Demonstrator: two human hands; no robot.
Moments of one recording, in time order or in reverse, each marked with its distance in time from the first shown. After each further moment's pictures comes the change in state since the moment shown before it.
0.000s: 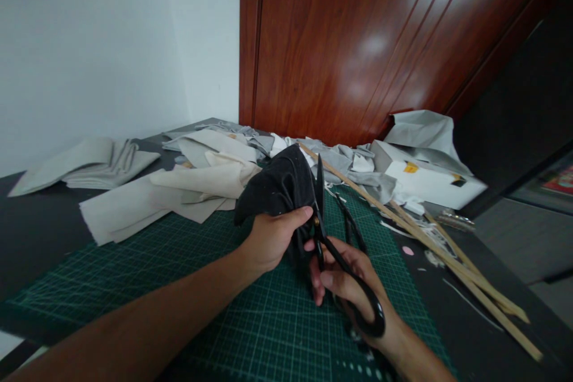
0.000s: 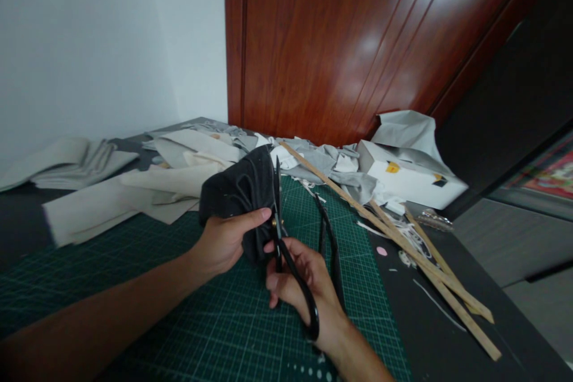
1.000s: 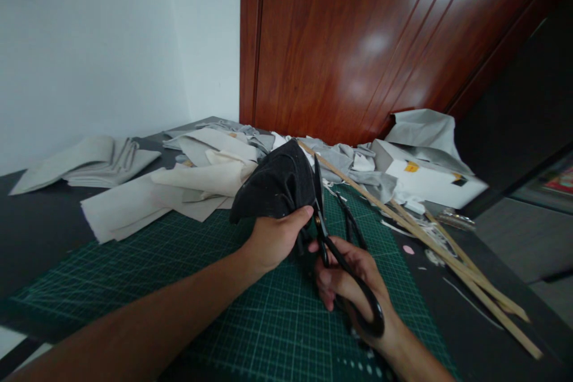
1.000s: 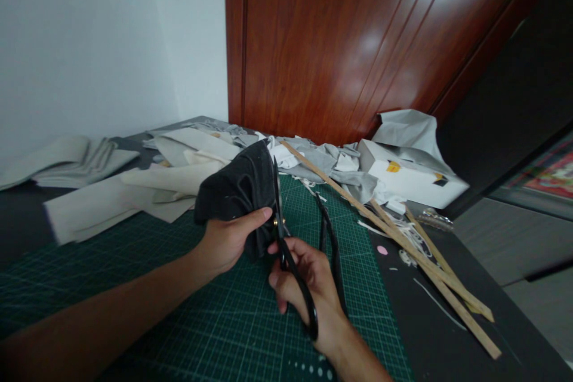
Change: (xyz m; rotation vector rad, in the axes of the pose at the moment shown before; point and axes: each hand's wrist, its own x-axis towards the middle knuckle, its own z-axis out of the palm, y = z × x) left_hand 0.006 -0.016 -0.009 0.157 0.035 0.111; right_hand -0.001 0.001 0.005 0.012 0.106 -0.007
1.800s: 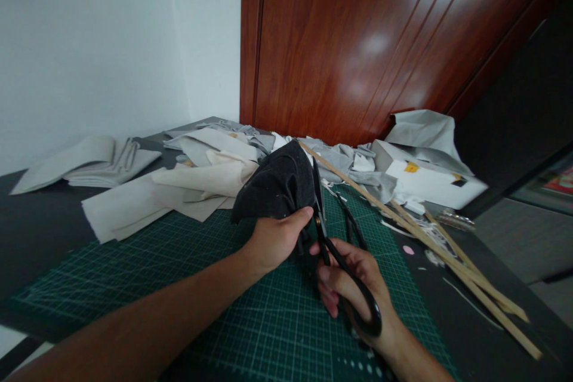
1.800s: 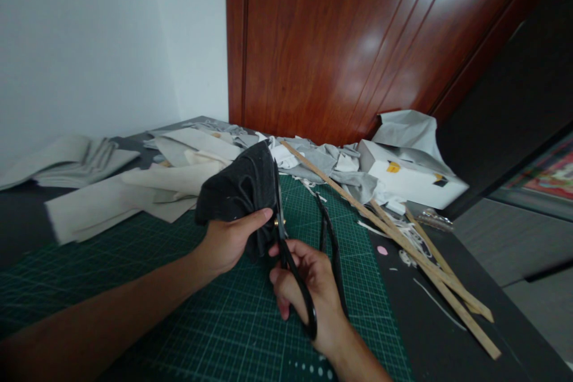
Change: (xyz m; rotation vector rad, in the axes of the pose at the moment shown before) left_hand -0.001 -0.001 -0.001 0.052 -0.006 0.025; right_hand 0.000 -0.007 0.007 -0.049 0.085 0.104
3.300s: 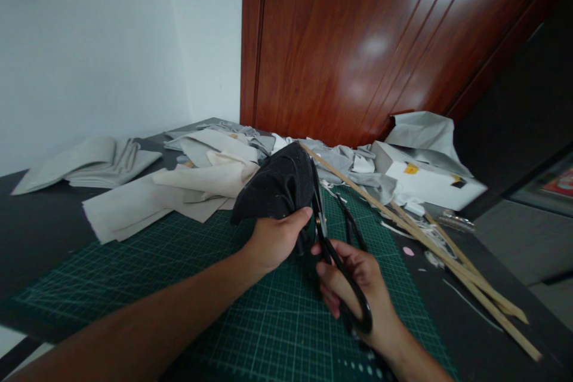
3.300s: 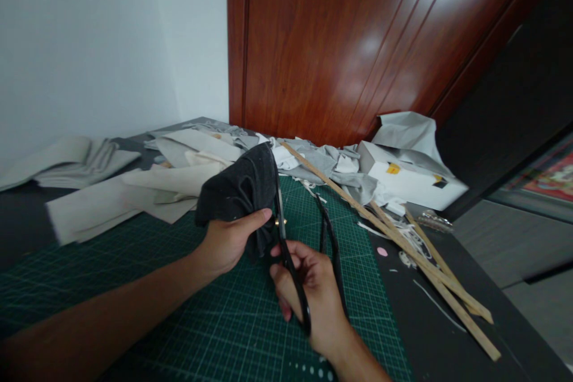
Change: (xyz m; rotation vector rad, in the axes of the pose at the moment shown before) left_hand -0.002 0.008 0.004 -0.063 0.040 -0.025; right_hand -0.002 -0.009 0.007 -0.157 0.056 0.017
